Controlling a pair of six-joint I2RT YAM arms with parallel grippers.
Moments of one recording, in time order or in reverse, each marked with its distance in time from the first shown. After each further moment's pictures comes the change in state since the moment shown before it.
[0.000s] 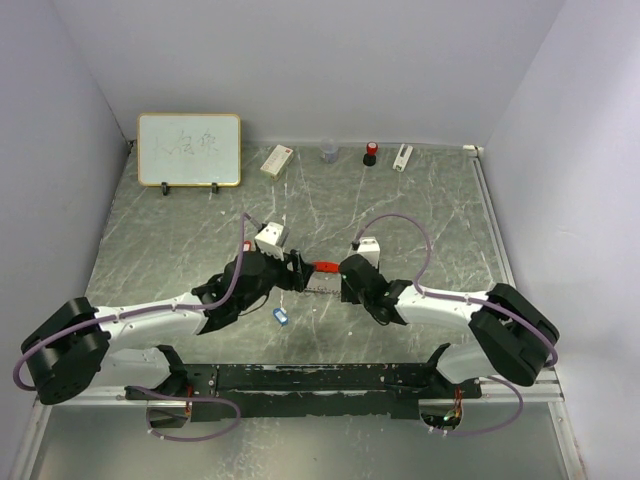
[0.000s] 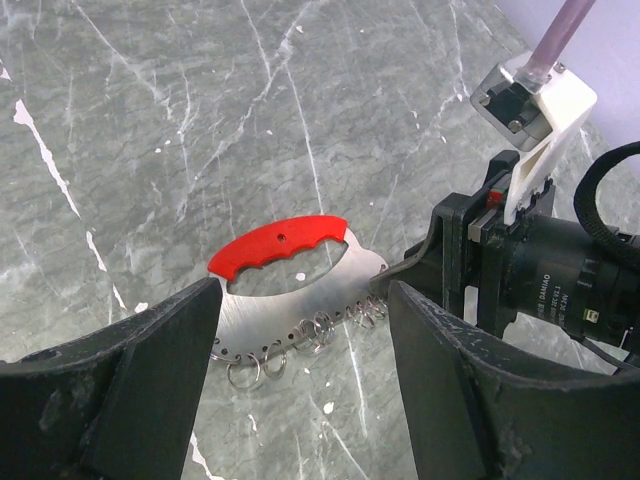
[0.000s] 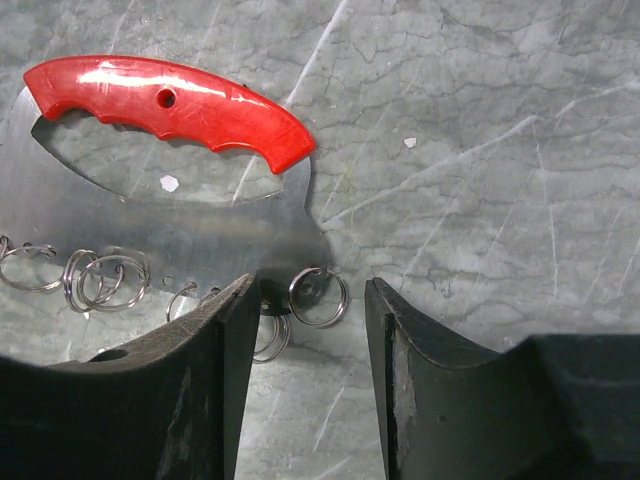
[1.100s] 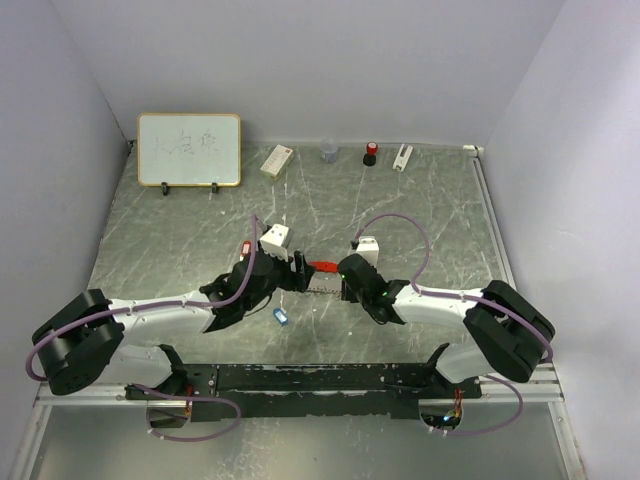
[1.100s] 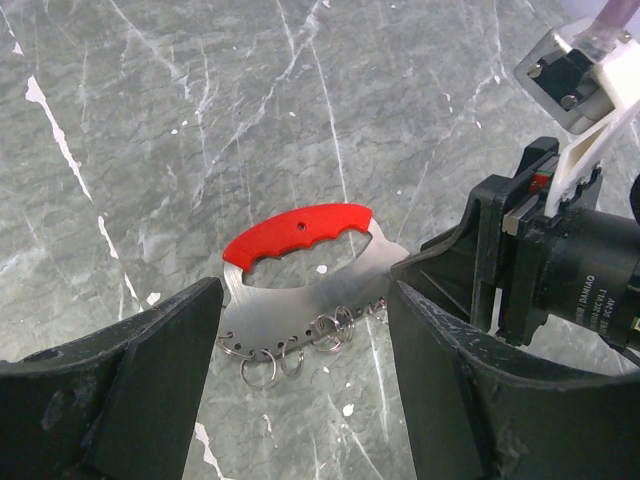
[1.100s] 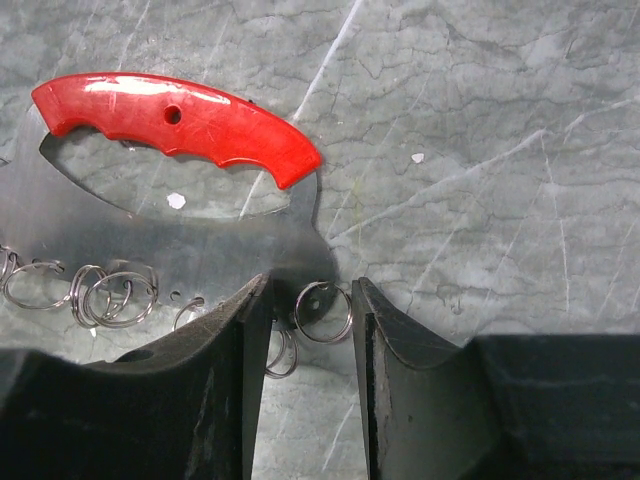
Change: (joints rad) left arm -0.005 0.068 0.005 0.010 -0.042 0.008; right arm 0.000 0.032 0.000 0.046 0.009 0.003
